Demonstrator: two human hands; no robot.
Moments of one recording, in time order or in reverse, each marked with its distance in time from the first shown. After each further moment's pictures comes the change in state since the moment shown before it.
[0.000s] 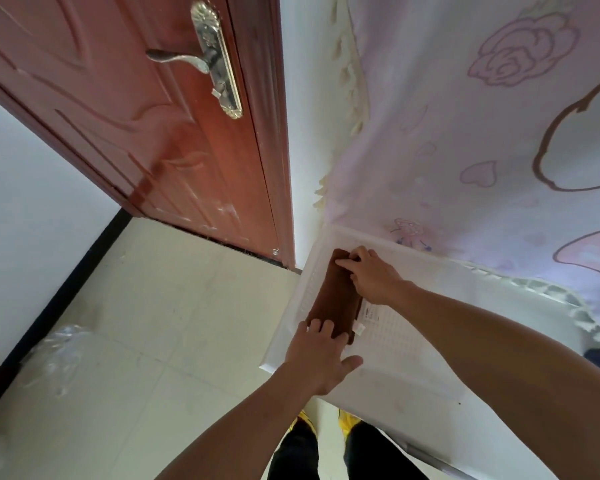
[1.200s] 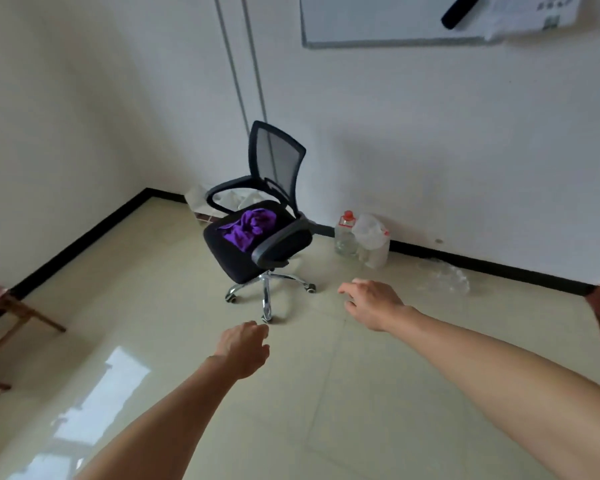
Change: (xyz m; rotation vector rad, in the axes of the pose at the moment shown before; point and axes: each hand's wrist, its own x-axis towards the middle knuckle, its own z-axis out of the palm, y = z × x) left_hand -0.742 0.148 0.412 -0.783 0.389 -1.762; right_hand -0.479 -0.644 0.268 -0.486 -0.127 -1.543
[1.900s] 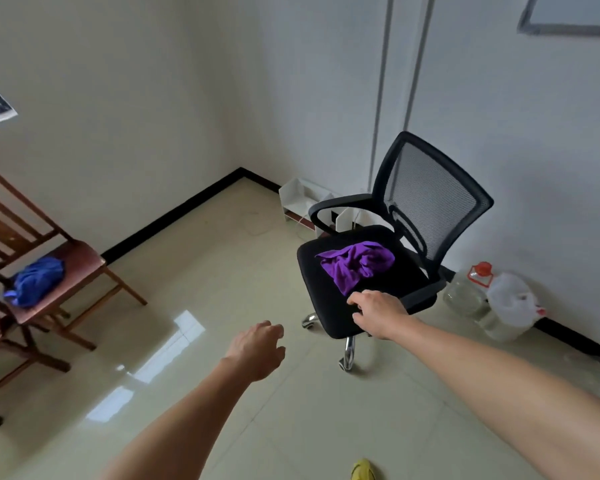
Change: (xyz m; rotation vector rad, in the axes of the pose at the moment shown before) left_hand 0.213 -0.312 -0.068 -0.193 -0.028 -0.302; right_hand 0.431 -0.192 0.040 -0.014 -0.219 -0.204
